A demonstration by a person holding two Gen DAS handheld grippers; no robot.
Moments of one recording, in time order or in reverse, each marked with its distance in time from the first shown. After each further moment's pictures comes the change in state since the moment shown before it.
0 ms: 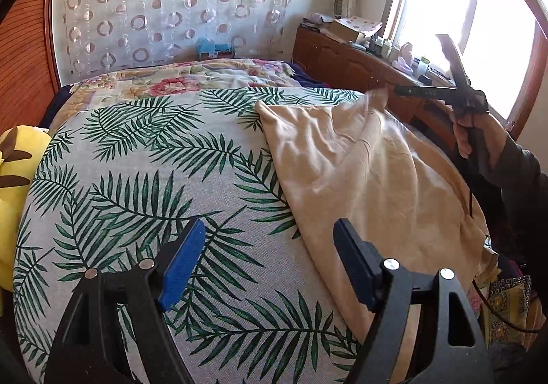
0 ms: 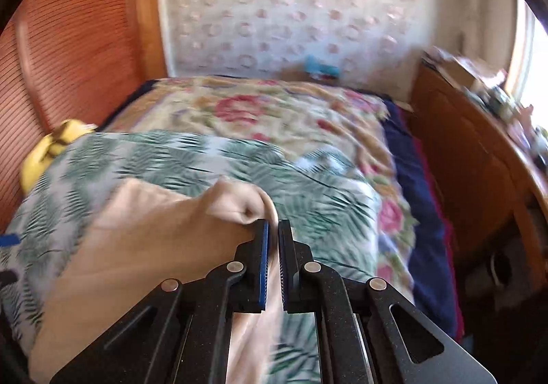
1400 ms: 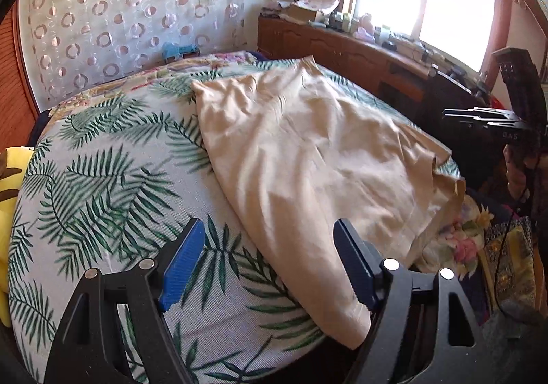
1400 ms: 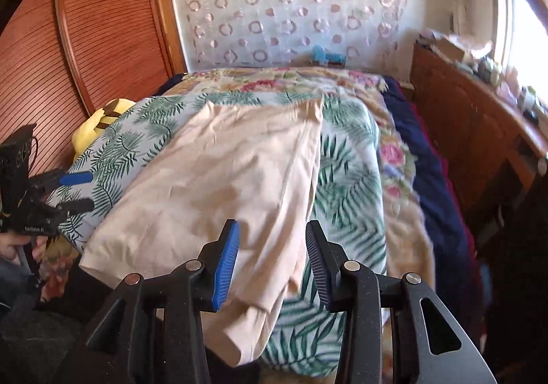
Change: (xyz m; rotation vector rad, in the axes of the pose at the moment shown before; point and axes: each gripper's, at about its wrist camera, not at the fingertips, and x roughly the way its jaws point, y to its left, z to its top) left arm -0.032 -0.078 -0.060 0.166 0.040 -0.038; right arm -0.176 0.020 -0.167 0.056 0.011 0.134
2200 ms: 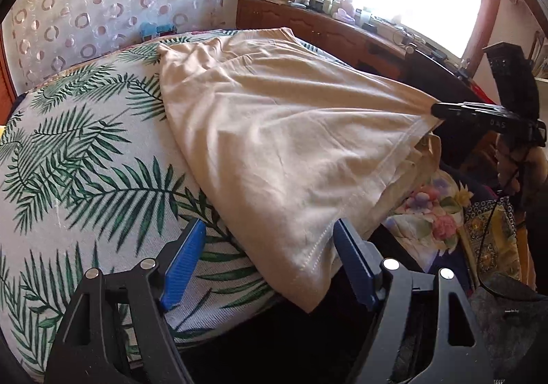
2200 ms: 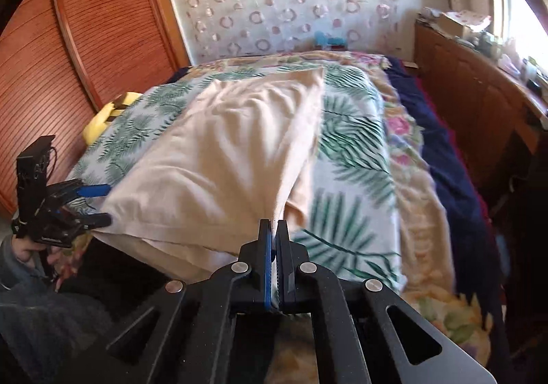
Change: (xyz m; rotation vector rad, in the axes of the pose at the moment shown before) left arm 0.007 -0.024 -0.033 -0.003 0.078 -0.115; right arm -0.018 -0.015 -0.040 0.044 0.035 0.036
